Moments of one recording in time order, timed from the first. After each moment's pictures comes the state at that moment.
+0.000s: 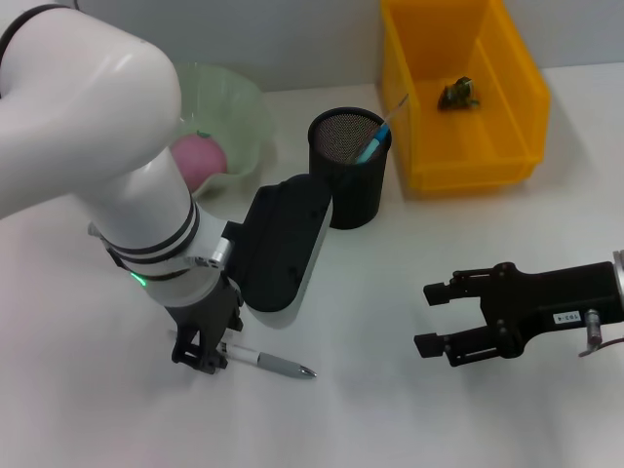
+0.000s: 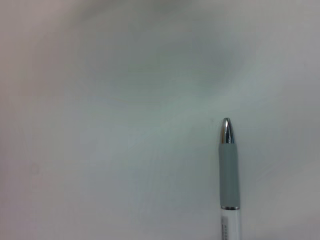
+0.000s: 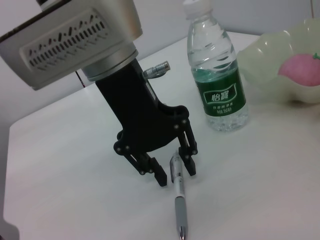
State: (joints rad) left arm -0.87 -2.08 1.88 1.07 2.57 1.44 -1.84; right arm 0.45 2.03 -0.87 -0.73 -2.05 -1.61 1.49
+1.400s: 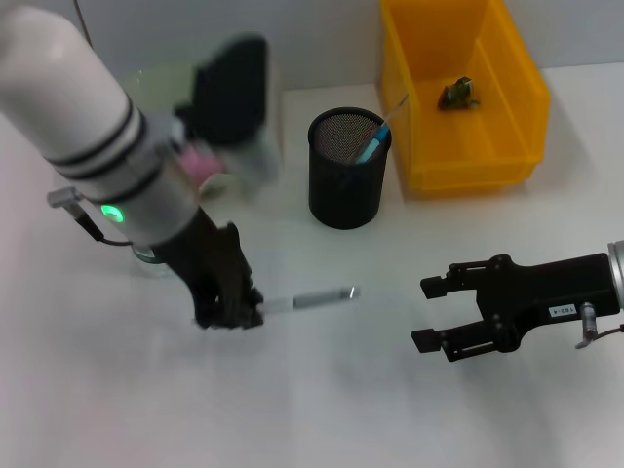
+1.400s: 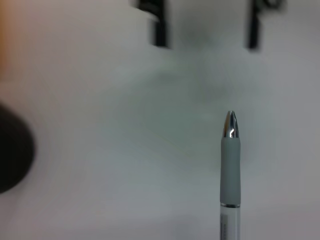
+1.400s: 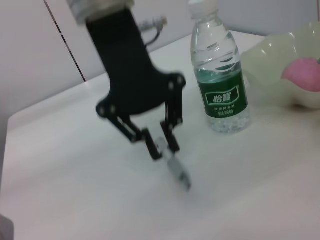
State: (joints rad) left arm -0.94 -2.07 1.44 1.03 2.46 1.65 -1.96; right arm 0.46 2.04 -0.87 -0.76 -2.07 -1.61 1.48
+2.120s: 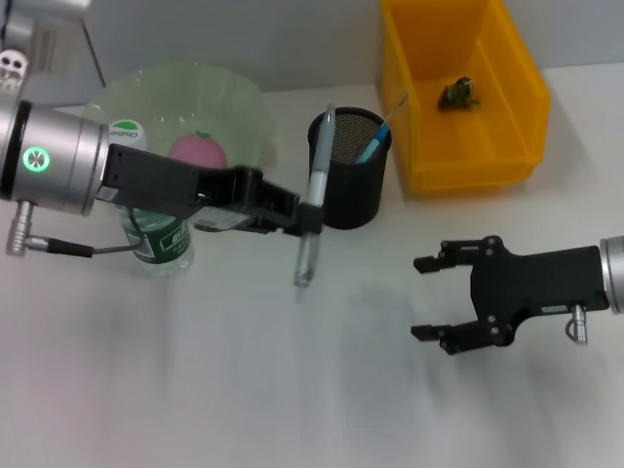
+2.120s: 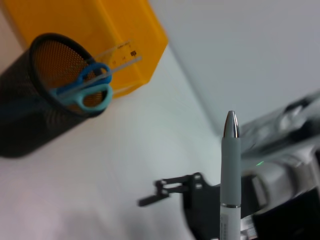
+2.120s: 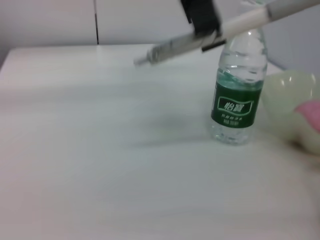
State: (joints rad) left arm -0.79 -2.07 0.92 0.90 2.07 1.73 -2.61; right arm 0.45 2.07 -0.85 -0.79 -2.08 -1.54 1.07
